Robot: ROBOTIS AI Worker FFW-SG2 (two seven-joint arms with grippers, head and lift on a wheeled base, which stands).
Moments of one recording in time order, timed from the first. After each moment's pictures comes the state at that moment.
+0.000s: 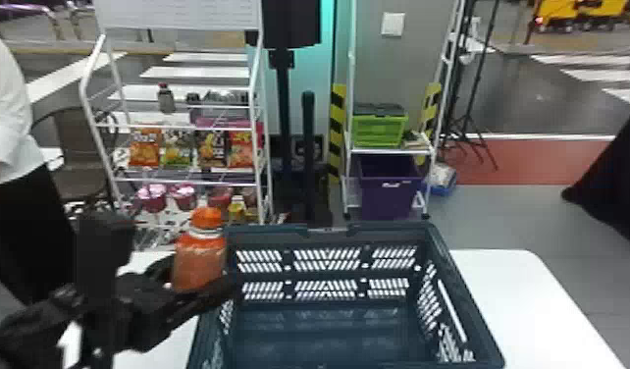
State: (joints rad) left arm 0.19 0.38 0.05 -2.37 0.31 0.93 -0.25; right arm 1.21 0.00 -0.15 -2.07 -0.13 -0.76 0.24
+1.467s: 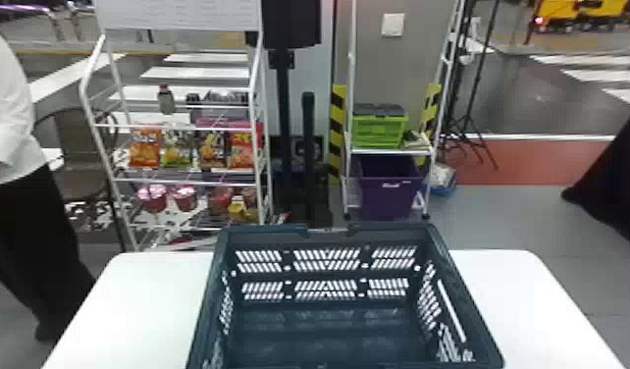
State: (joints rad) left arm 0.94 0.07 0.01 -2.10 0.10 -0.36 -0.05; right arm 1.15 -0.02 -0.12 -2.08 -0.18 -0.63 0.25
